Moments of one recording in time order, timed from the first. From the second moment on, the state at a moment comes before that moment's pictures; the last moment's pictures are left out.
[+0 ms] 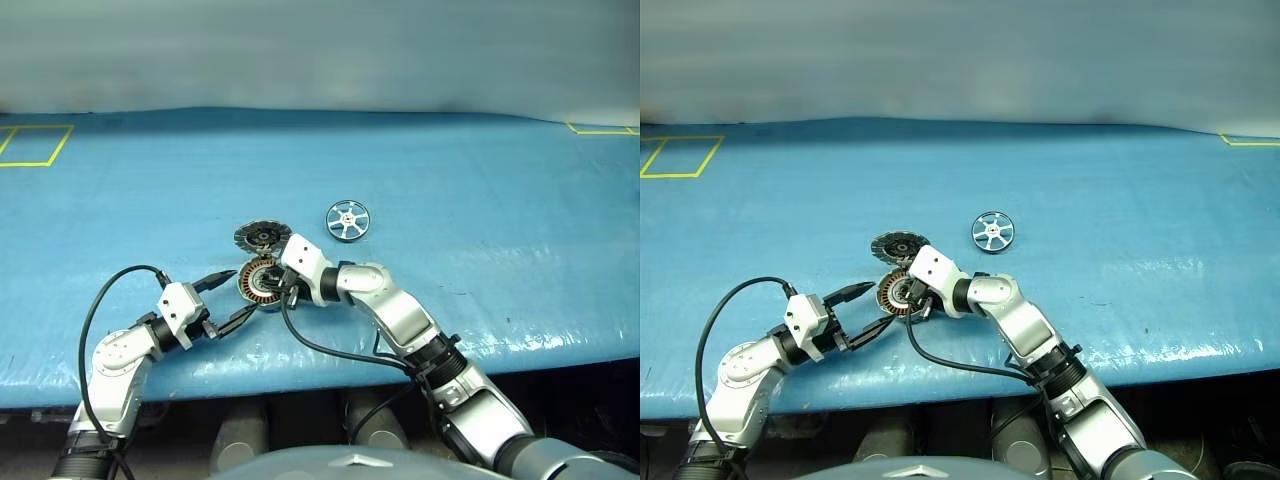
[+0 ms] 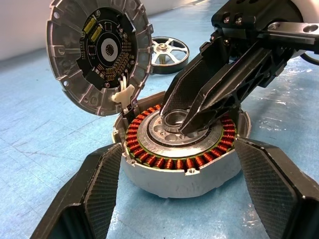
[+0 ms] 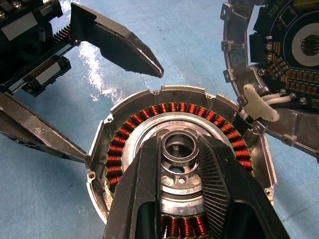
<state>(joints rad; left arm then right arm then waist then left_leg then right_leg) 0.11 0.49 0.03 0.06 -0.29 -0.25 -0.92 -0.46 -0.15 0.49 0.04 0.05 0.48 0.71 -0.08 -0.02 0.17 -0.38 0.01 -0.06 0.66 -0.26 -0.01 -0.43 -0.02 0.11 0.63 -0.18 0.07</state>
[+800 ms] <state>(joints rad) 0.11 0.48 0.03 0.07 -0.29 -0.25 -0.92 -0.45 -0.16 0.49 0.03 0.04 0.47 0.71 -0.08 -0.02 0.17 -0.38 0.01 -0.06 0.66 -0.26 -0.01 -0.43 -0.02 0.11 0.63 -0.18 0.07</state>
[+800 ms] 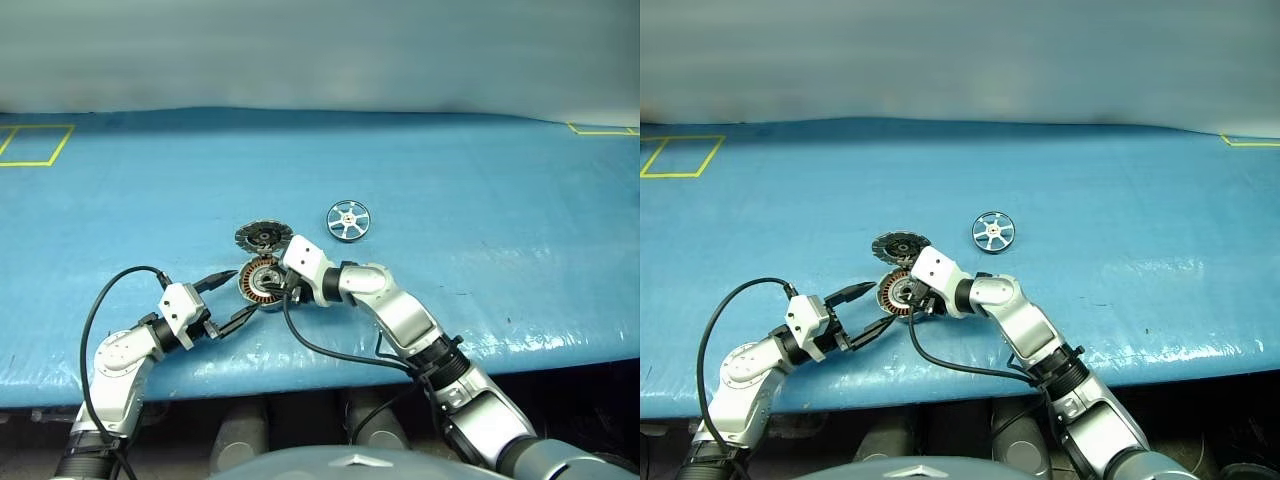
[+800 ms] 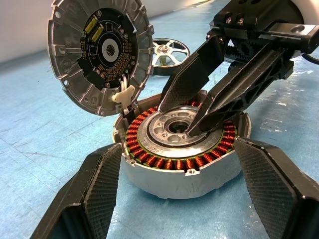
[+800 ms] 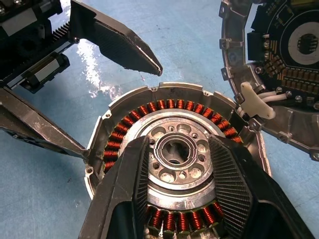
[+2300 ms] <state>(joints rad) 0.10 0.40 -0.01 0.02 -0.39 -0.16 -0.95 -0.47 -0.34 0.20 0.13 -0.06 0.51 0.48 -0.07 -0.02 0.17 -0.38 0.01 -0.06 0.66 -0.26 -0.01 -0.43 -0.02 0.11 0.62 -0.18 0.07</state>
